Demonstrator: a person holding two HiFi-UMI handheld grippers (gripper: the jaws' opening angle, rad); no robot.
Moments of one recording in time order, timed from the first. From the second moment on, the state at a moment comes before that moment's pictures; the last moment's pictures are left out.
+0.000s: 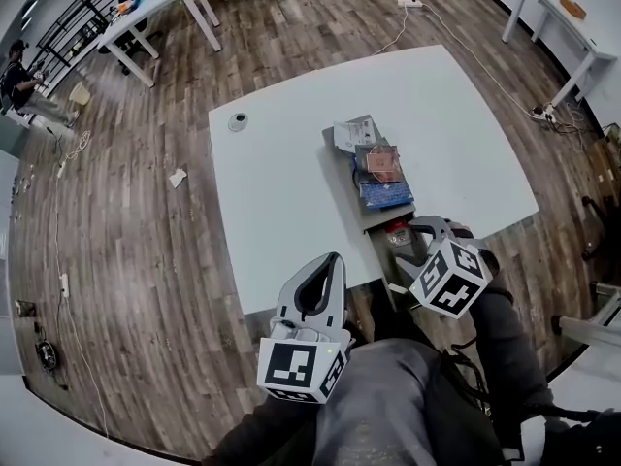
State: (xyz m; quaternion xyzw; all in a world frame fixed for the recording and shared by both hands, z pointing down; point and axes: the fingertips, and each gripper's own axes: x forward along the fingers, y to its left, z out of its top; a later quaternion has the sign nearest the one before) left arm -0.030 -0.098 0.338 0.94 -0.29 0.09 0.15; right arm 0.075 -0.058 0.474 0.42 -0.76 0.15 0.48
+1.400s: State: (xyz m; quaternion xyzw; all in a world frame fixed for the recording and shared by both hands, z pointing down) left arm -0.039 -0.125 0.358 0.93 -0.31 0.10 0.17; right arm 0.070 -0.079 0.520 0.44 -0.70 0.10 0.55
